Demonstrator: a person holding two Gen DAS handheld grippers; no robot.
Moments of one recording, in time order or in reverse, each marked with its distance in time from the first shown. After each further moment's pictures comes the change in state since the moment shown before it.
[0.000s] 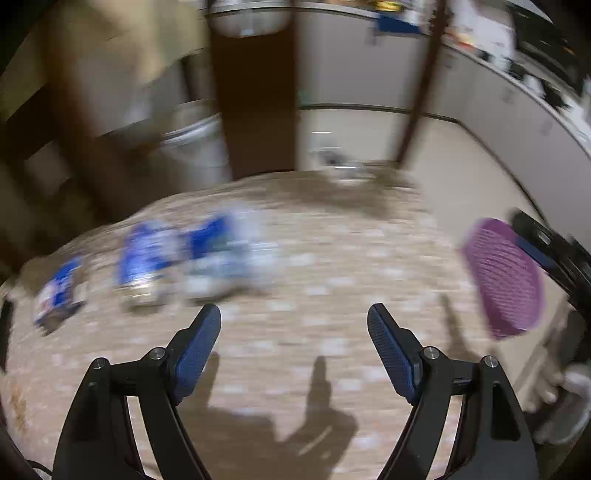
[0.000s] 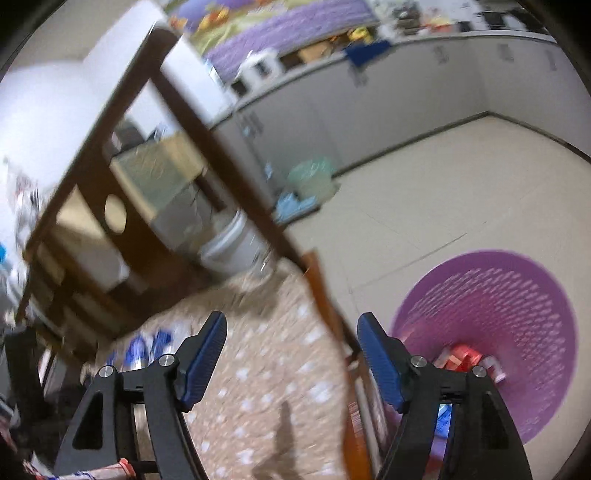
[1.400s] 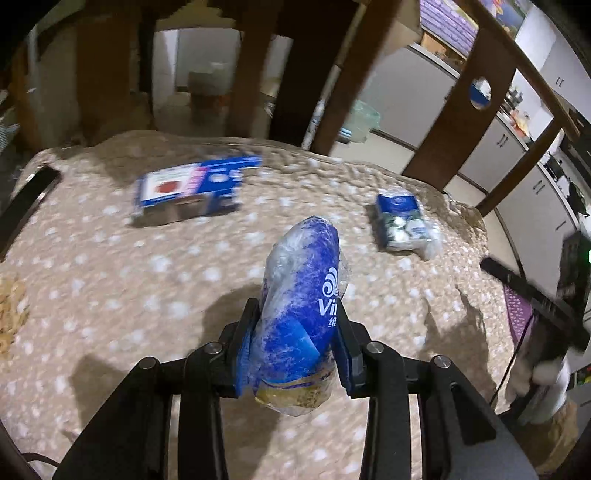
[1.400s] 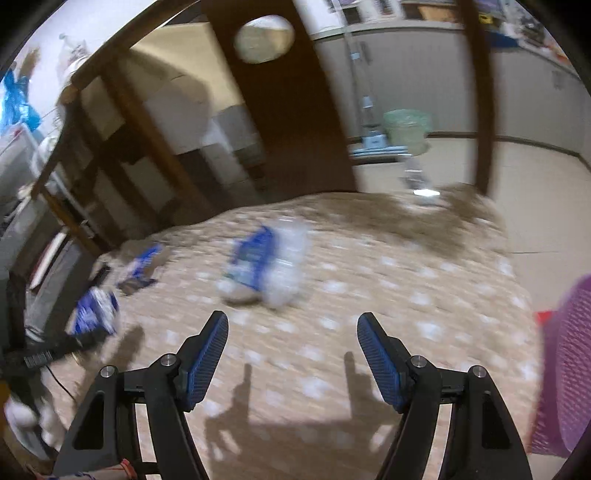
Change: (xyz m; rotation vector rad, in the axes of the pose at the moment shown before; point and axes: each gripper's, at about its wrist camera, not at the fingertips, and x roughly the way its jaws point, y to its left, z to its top) left arm -0.054 0.188 -0.093 -0.332 -0.029 -0.088; right arm 0.086 0.161 -0.055 -0.317 0.272 0.156
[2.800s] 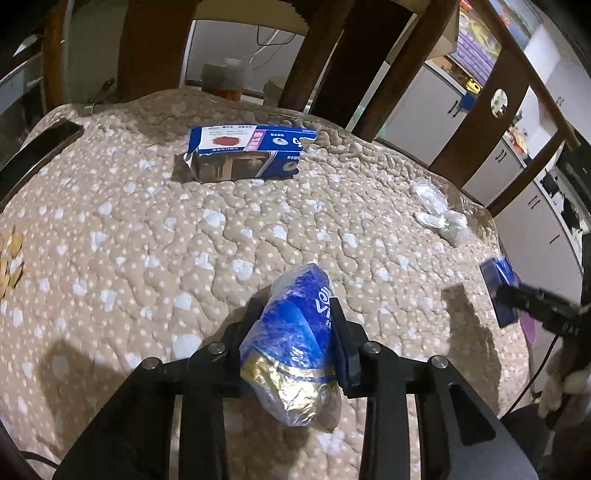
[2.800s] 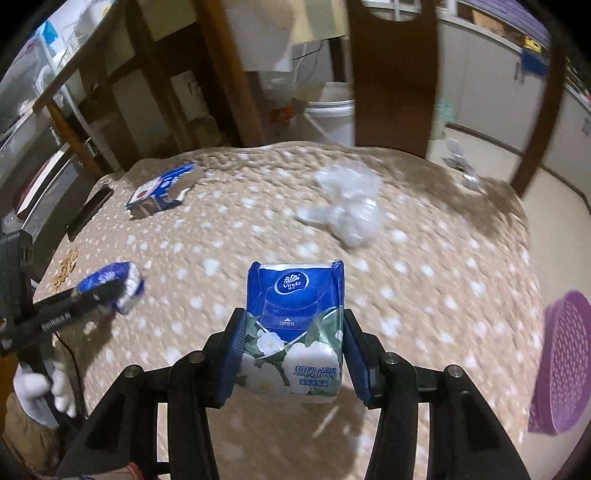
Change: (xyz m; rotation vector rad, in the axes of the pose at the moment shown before) left arm 0.012 0.057 -0.035 -0.067 -0.024 -0.063; right arm 0.000 0.068 -0.043 -0.154 0.191 -0.126
